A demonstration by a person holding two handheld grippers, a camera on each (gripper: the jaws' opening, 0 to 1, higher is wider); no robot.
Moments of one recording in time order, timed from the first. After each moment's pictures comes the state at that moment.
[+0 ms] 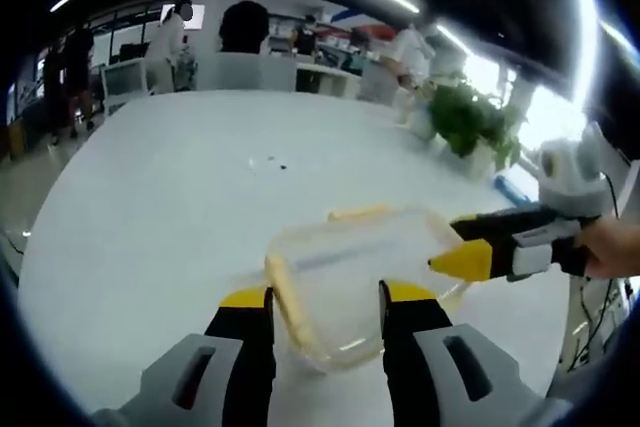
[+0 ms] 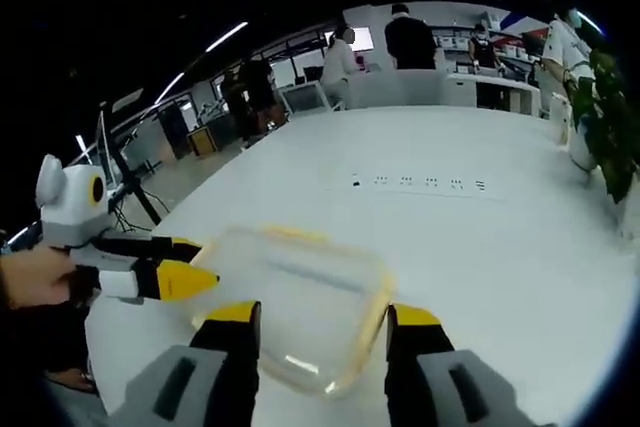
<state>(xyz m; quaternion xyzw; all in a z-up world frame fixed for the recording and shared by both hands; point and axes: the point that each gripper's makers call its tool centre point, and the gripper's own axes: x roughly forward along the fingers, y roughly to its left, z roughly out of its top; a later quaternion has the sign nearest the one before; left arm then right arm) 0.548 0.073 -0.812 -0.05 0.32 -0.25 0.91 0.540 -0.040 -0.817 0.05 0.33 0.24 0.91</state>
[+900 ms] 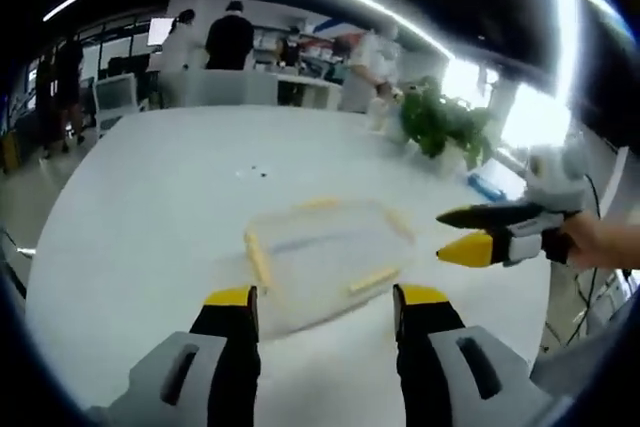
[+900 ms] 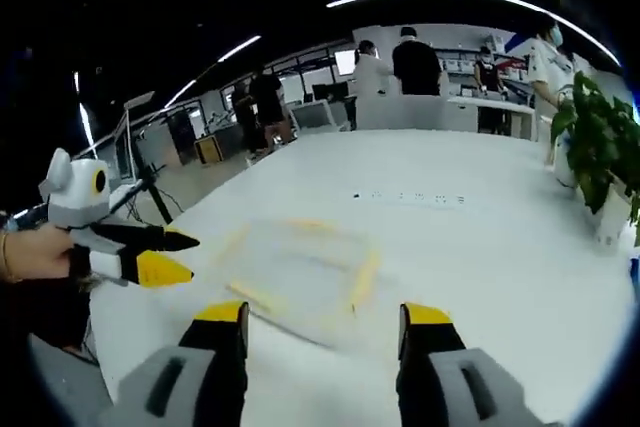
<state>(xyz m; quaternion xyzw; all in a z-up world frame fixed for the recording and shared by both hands) 0.483 0.081 -0.774 -0.04 0.28 -0.29 0.92 0.476 -0.067 -0.782 0.01 0.28 0.26 0.93</state>
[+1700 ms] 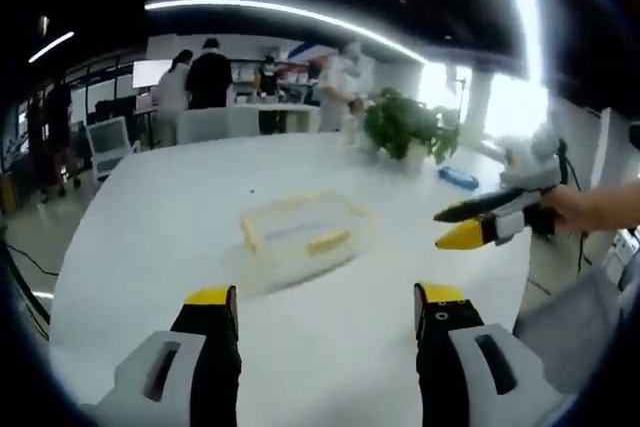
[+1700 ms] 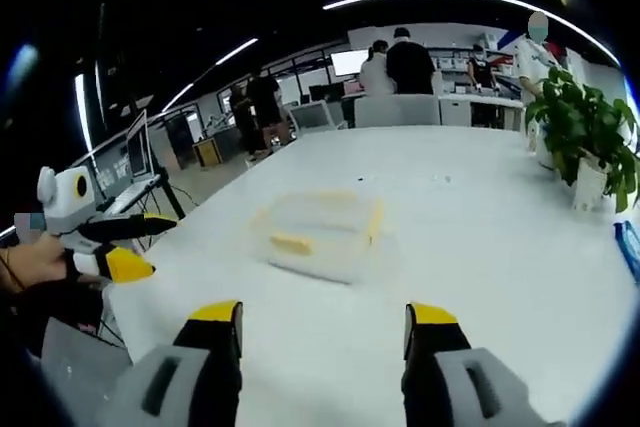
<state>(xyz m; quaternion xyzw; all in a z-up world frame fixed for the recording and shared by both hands) 0.386 0.102 -0.753 0.00 0.22 -0.31 0.92 0.386 -0.077 -0.778 0.05 0.28 0.24 0.93</state>
